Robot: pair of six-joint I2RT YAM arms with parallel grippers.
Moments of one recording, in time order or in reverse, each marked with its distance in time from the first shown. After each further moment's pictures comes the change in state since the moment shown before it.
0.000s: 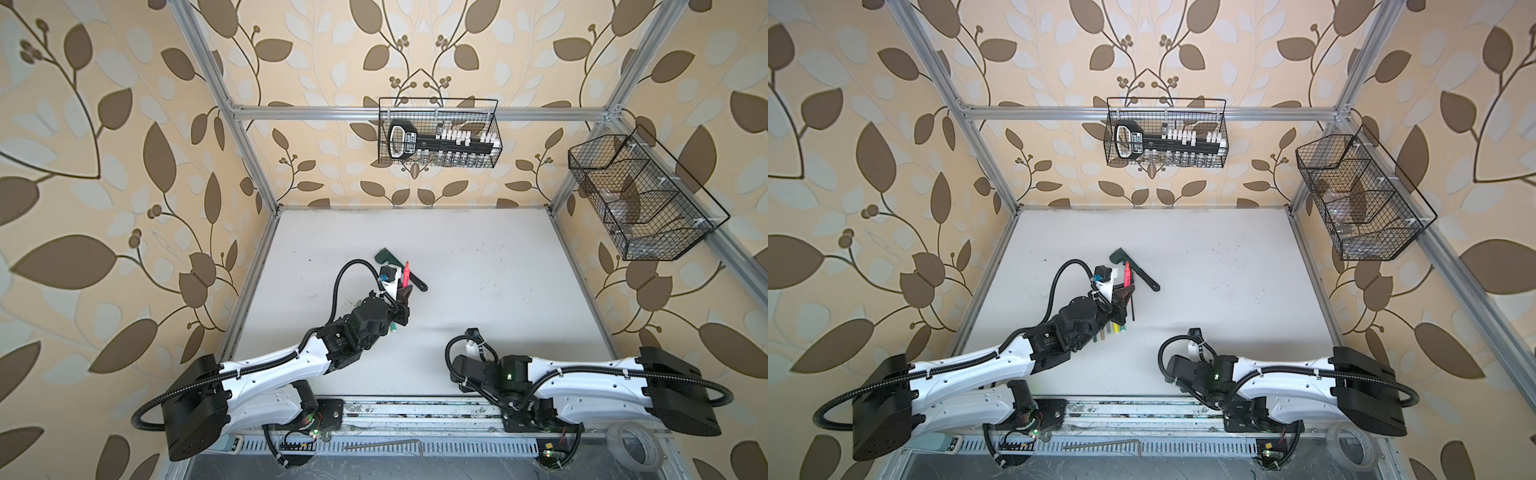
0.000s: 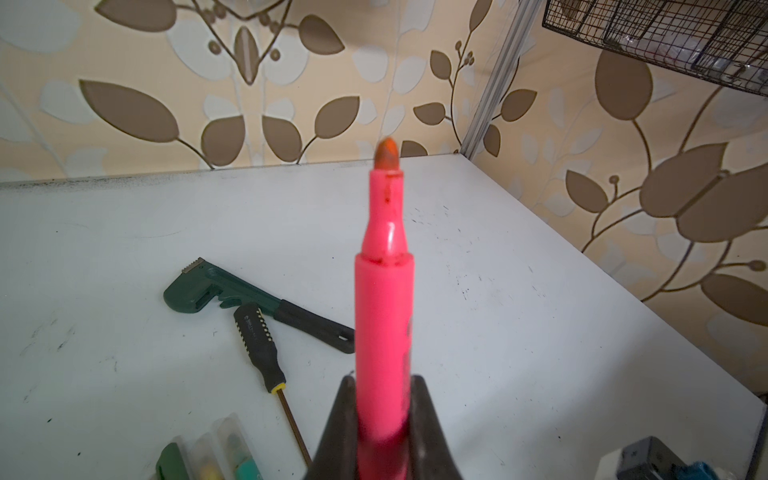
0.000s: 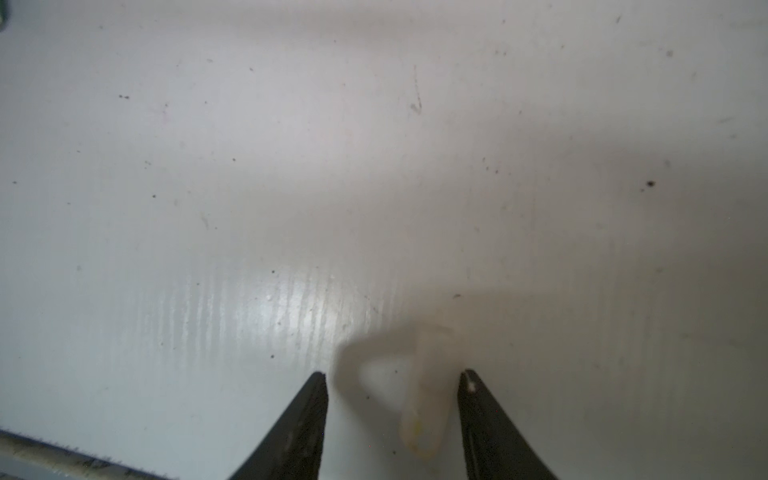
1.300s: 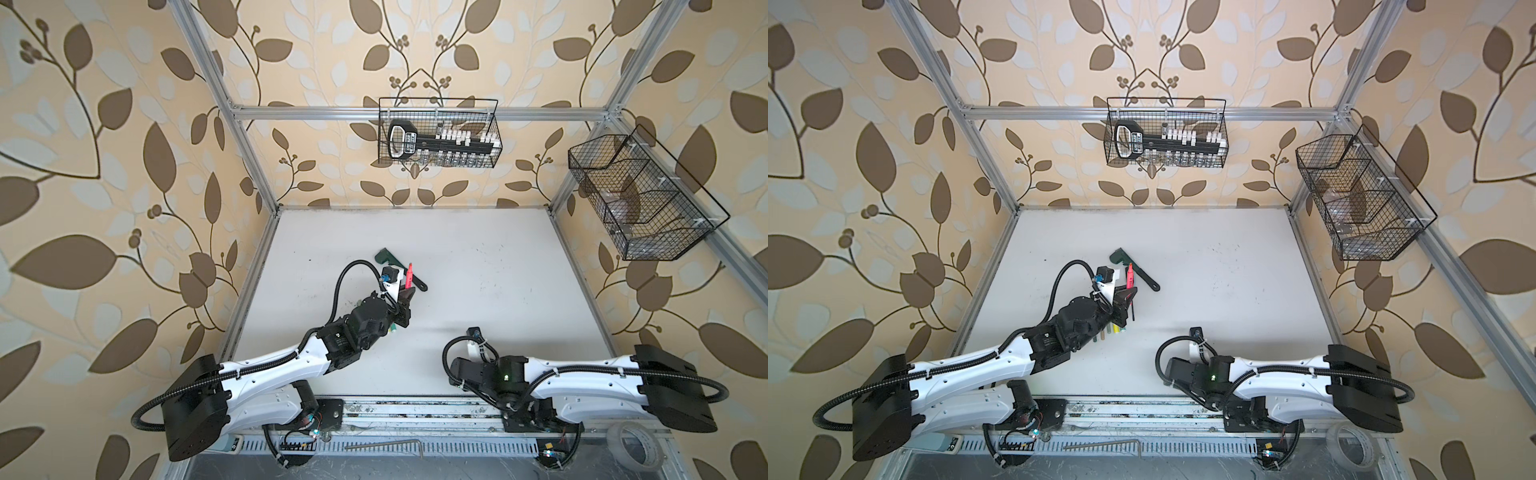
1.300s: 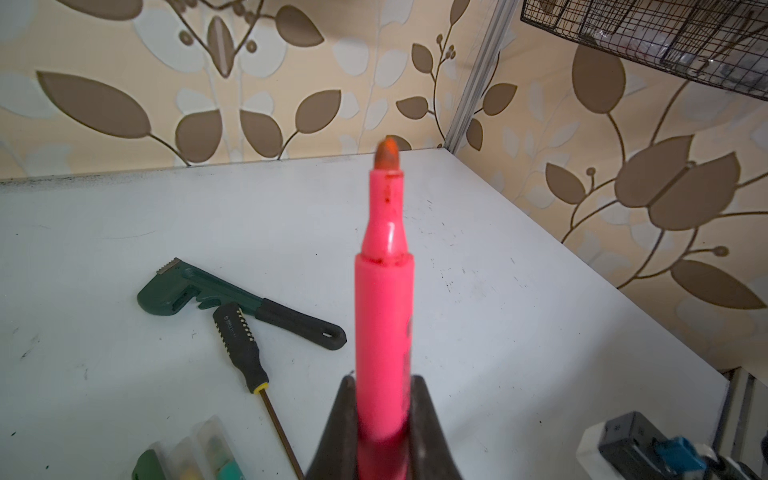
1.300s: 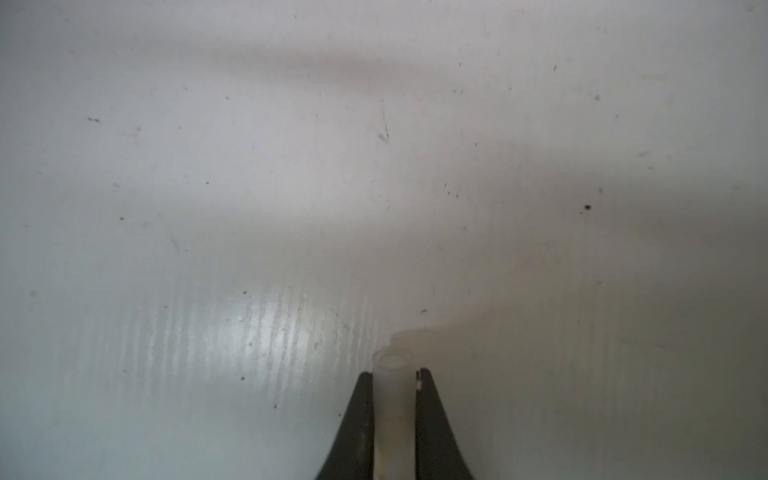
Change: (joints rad) left arm 0.000 0.000 -0.002 0.009 0.074 0.001; right arm 0.022 -0.032 0.004 -0.039 0.096 0.029
